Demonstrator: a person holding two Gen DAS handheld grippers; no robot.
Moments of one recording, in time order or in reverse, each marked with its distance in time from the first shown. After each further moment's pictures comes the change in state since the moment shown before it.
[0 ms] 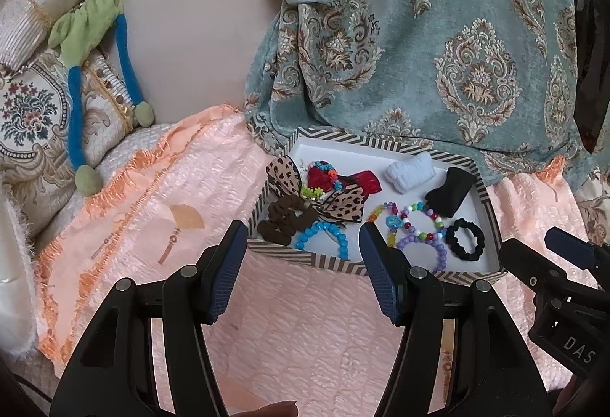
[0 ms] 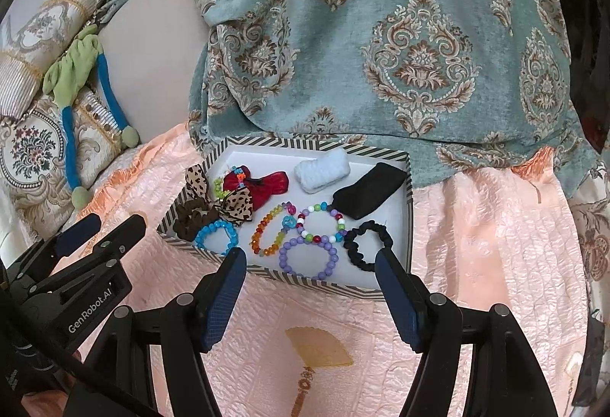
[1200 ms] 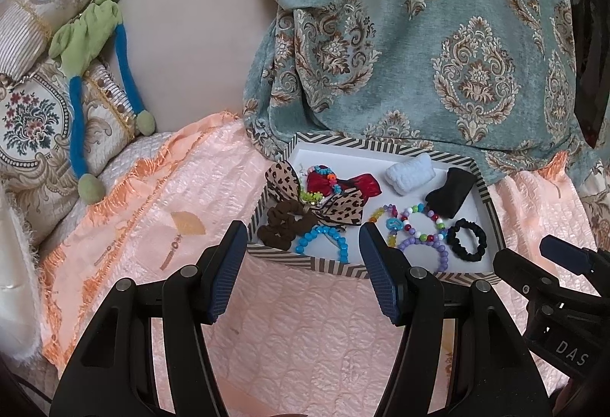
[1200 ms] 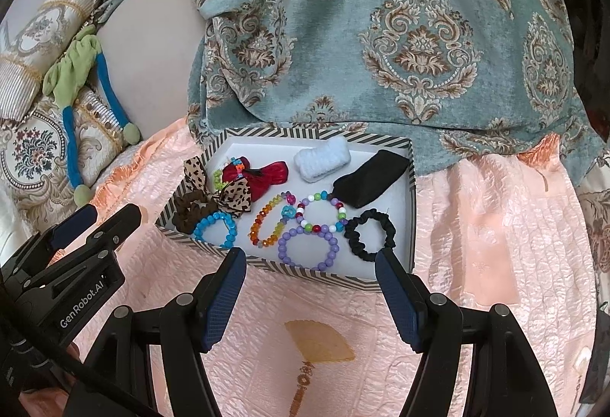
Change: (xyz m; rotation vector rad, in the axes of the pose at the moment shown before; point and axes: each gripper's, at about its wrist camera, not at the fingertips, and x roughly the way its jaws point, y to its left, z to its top) left arm -0.002 -0.006 0.000 0.025 -0.024 0.015; right arm 0.007 -0.007 -0.007 0.019 0.026 0.023
